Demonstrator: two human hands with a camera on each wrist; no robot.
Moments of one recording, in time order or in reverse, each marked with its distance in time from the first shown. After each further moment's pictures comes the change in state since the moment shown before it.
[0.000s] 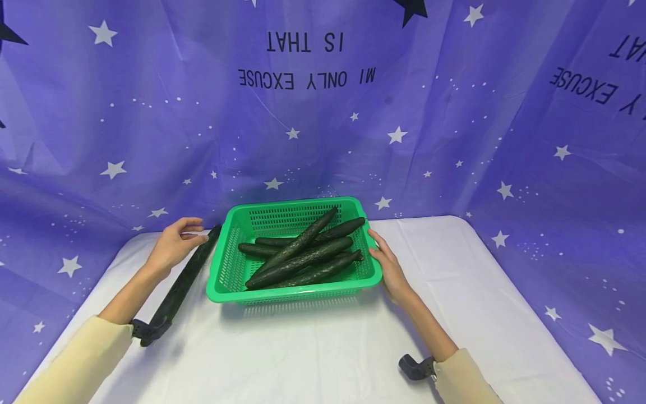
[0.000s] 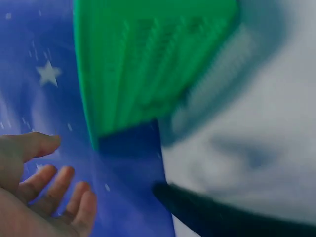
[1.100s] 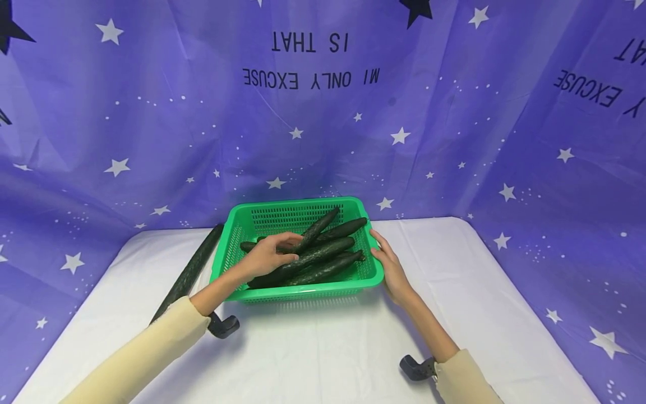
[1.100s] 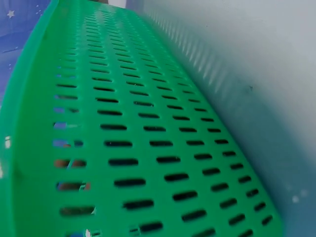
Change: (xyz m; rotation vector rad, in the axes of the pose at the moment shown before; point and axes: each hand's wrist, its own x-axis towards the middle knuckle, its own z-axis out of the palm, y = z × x) left_hand 0.002 0.074 0.134 -0.030 -0.393 0.270; right_hand 0.000 -0.001 0.001 0.000 0.012 0.010
